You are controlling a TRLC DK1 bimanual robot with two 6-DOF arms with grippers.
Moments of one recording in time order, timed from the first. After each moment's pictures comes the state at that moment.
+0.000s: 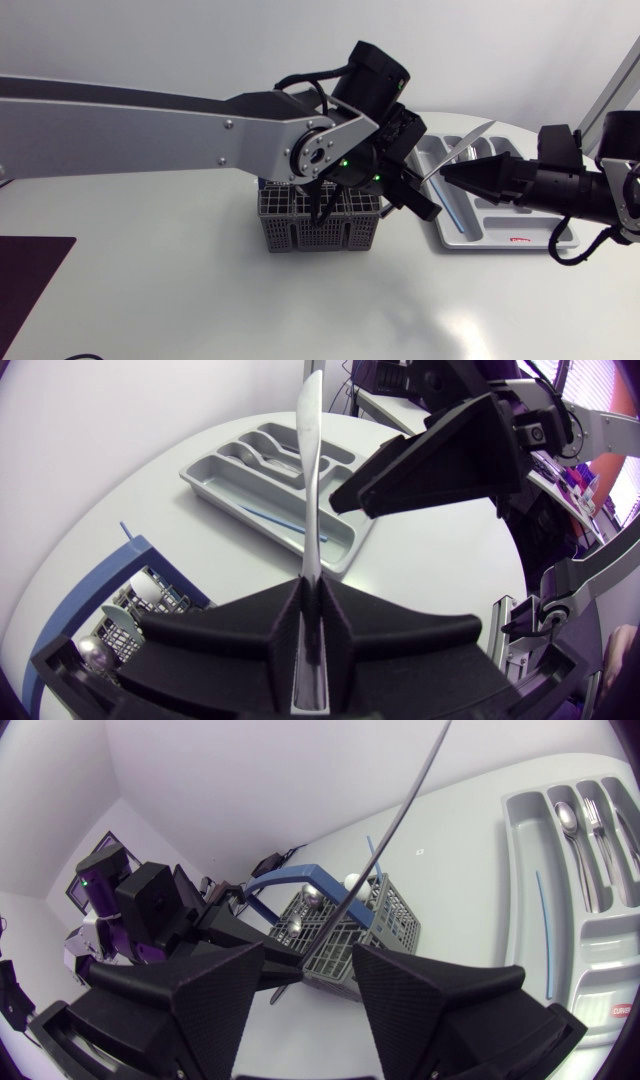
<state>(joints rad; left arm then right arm) -0.88 1.91 1.49 -0.25 0.17 0.06 -0.18 1.29 0.65 0.05 -1.08 0.29</state>
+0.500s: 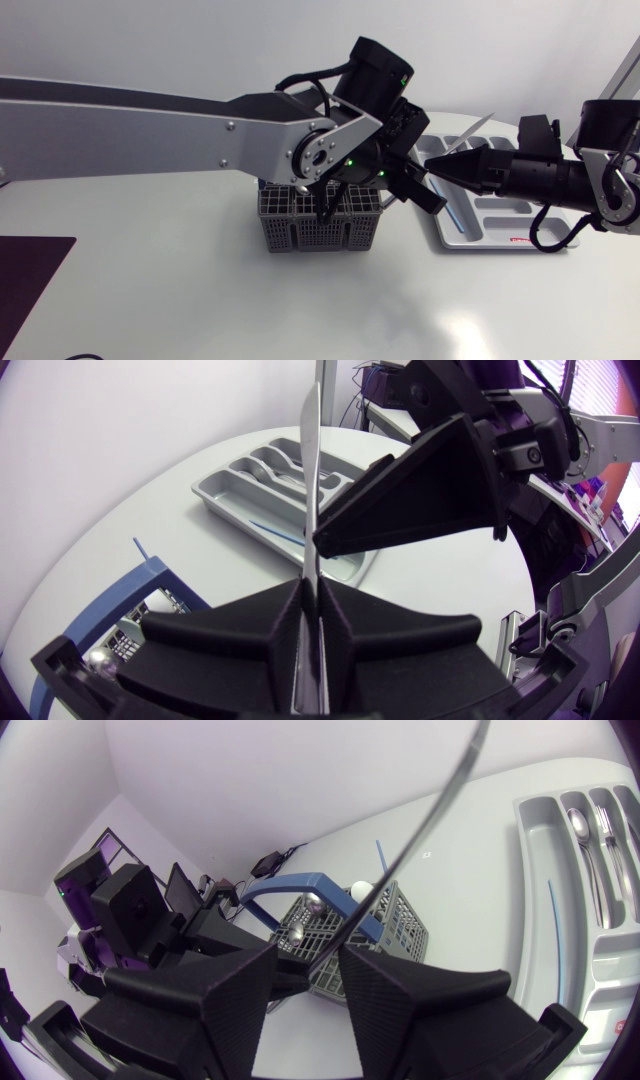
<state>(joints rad) -0.89 1.91 1.49 -0.19 0.11 0.04 -0.09 1.33 0.69 0.13 -1.01 0.35</state>
